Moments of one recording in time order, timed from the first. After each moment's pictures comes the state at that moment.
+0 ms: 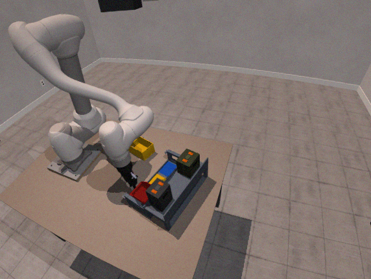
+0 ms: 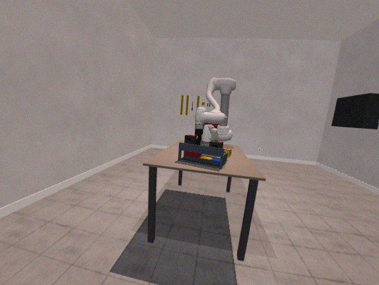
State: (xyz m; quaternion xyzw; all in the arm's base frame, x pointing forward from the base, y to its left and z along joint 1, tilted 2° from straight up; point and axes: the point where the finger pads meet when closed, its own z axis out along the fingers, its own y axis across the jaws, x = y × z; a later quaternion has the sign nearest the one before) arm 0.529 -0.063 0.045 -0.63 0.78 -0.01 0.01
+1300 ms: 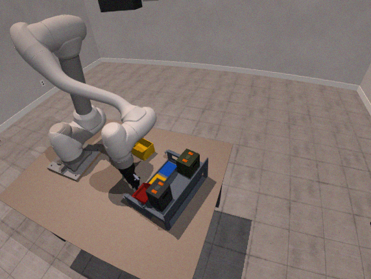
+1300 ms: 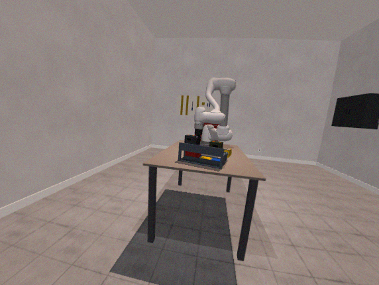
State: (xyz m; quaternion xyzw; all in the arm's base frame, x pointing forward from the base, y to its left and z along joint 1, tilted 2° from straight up) arm 0.545 -0.067 0.045 -0.63 0.78 -0.01 0.01
